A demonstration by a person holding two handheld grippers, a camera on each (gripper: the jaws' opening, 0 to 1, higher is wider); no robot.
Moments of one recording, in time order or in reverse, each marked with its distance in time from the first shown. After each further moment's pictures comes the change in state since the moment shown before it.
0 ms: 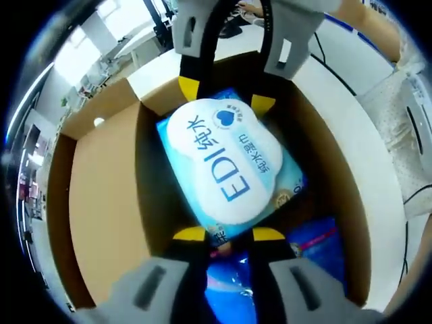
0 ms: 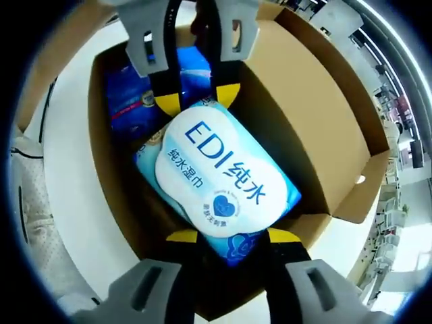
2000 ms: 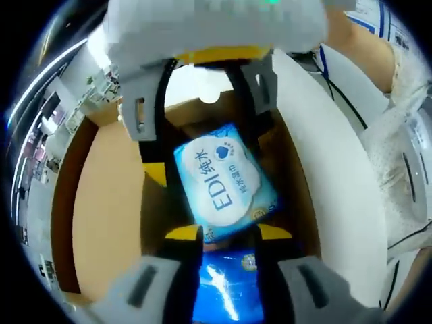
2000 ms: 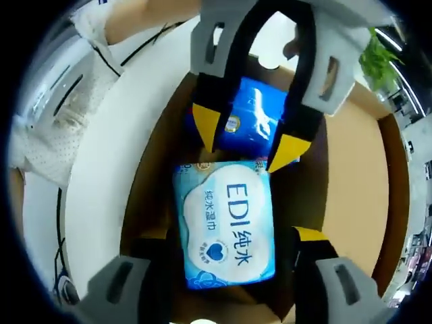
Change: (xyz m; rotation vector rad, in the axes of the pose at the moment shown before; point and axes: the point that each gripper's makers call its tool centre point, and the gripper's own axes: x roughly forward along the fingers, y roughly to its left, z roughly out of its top) left arm -0.022 -0.022 0.011 -0.222 -0.120 0.066; right arm 0.013 0.009 0.057 -0.754 -0.205 0.323
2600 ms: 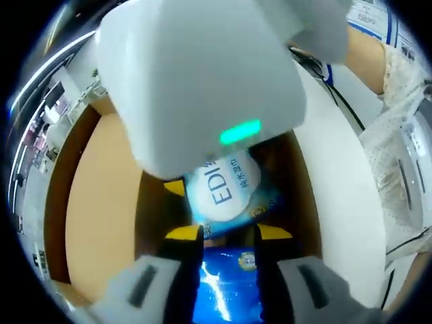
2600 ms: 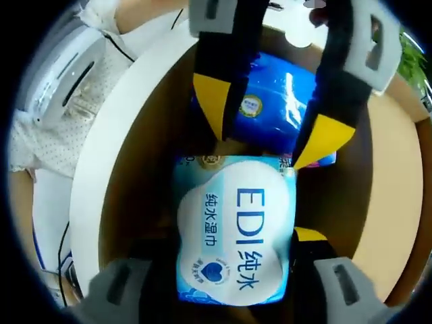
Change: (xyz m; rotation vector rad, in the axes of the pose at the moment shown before) left arm 0.003 -0.002 -0.004 -0.043 0.001 -0.002; right arm 0.030 0.012 -0.001 -0.053 0.029 0.131
